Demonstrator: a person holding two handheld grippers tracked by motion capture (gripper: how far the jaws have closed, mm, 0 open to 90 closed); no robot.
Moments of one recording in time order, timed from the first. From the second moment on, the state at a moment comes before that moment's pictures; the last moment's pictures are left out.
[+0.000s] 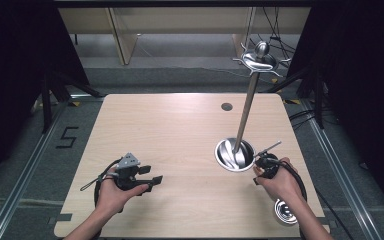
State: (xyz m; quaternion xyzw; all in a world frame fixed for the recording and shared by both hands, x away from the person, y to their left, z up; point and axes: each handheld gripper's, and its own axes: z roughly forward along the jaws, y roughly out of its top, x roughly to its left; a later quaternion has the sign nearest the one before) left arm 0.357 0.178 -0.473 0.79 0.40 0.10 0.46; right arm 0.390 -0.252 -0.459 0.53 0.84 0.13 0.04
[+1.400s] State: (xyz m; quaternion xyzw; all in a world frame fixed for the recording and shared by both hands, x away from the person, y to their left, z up) left arm 0.358 0.177 -0.473 0.79 0.40 0.09 0.46; right arm 0.409 -0.263 -0.467 0.55 0.82 0.14 0.04
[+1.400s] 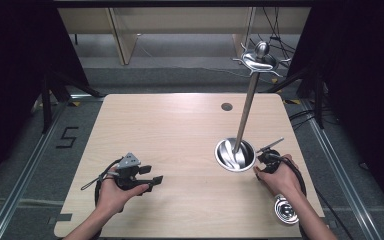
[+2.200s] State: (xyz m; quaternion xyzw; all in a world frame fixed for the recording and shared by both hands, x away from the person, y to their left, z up) left arm 0.361 0.174 -0.474 0.79 0.39 0.09 0.46; right arm 0.387 -0.300 -0.450 0.64 0.75 0.16 0.06
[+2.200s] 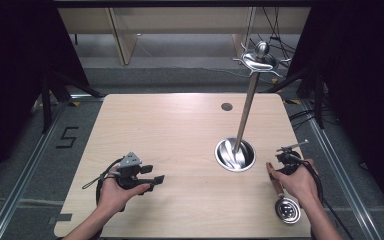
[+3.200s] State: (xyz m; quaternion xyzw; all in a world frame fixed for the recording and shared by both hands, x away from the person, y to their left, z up) left arm 0.360 0.177 -0.472 0.79 0.39 0.09 0.46; right arm 0.377 -0.307 -0.456 0.66 0.74 0.09 0.03
